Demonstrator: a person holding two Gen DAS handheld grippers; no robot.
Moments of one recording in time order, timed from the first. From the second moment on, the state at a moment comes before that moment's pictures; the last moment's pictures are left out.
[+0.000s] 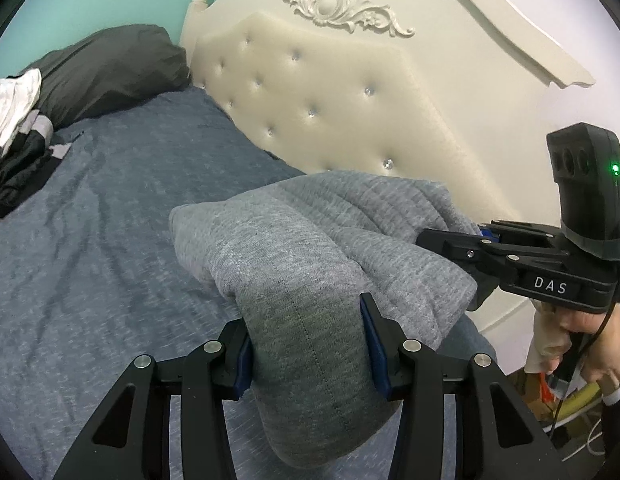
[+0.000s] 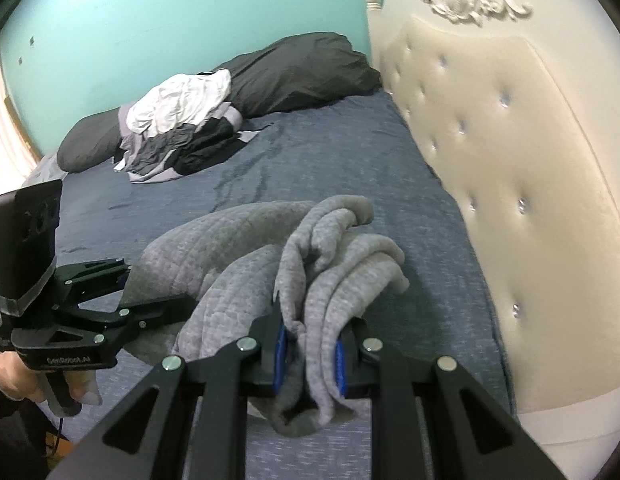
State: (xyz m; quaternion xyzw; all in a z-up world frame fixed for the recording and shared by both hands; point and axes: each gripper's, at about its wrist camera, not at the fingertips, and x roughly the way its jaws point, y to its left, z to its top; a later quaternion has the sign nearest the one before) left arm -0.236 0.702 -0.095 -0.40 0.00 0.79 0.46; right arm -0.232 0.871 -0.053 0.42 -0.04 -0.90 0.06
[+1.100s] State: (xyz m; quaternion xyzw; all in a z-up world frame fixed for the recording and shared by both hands) left arm -0.214 0.731 -0.214 -0.49 -0.01 0.76 0.43; right arm -0.218 0.924 -0.172 0.47 -0.09 -0.88 0.04
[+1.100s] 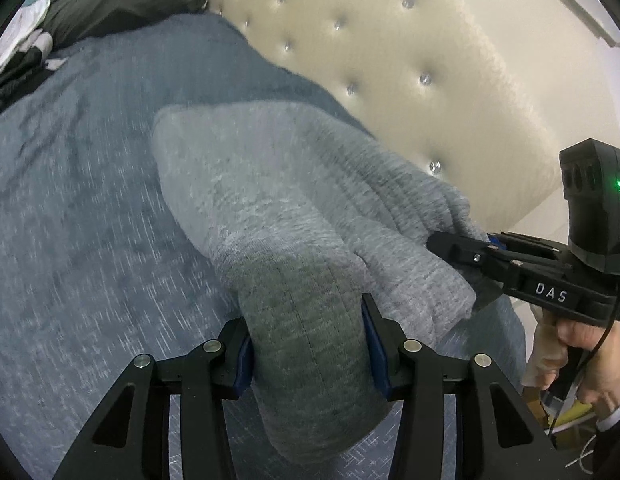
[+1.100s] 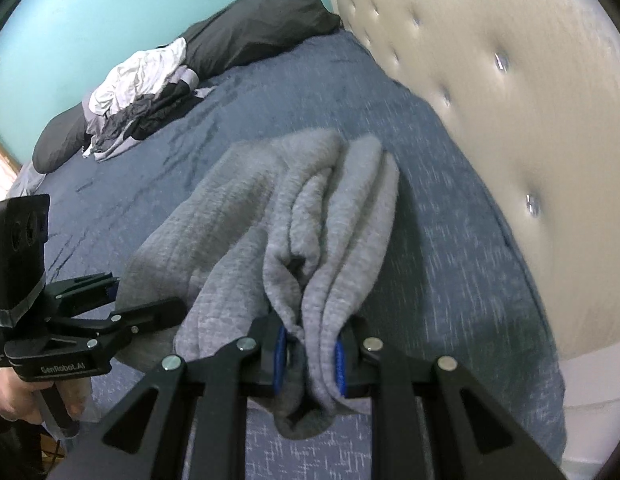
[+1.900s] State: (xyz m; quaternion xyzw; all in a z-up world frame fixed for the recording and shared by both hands) left arm -0.216 0.664 -0.202 -0.50 -0.04 0.75 0.42; right arm -0.187 0.953 -0.200 0.48 -0.13 -0.87 -0.02
